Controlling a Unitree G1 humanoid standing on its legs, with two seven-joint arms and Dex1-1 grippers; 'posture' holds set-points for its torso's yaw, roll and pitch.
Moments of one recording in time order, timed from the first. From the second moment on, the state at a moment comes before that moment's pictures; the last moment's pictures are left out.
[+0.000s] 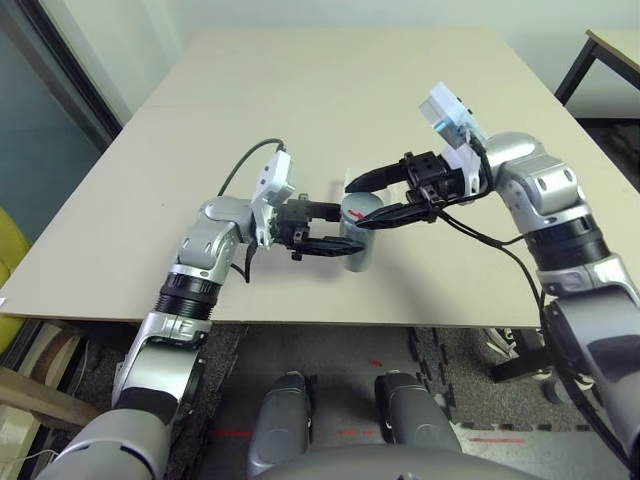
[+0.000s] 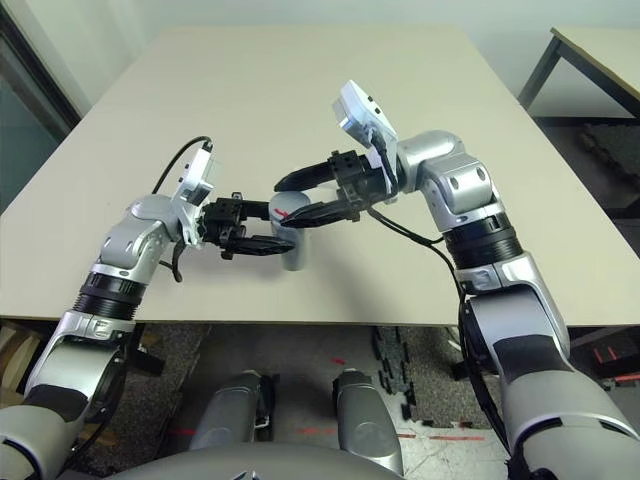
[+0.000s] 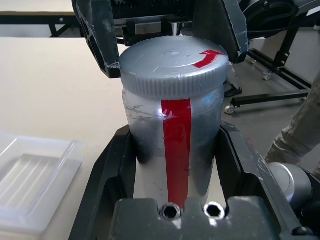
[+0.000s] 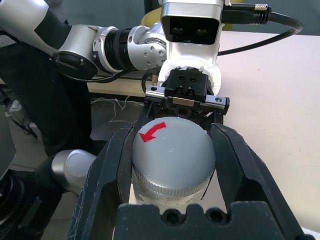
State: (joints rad) left arm -0.60 0.38 -0.12 0.25 -0.38 0.29 -1.42; right arm -0.90 -0.47 0.22 0.29 0.42 0.44 1.54
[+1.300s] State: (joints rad) left arm -0.60 0.40 -0.12 0.22 -0.40 0.26 -1.39; right arm -0.88 -0.48 0.16 0.30 0.45 0.55 1.47
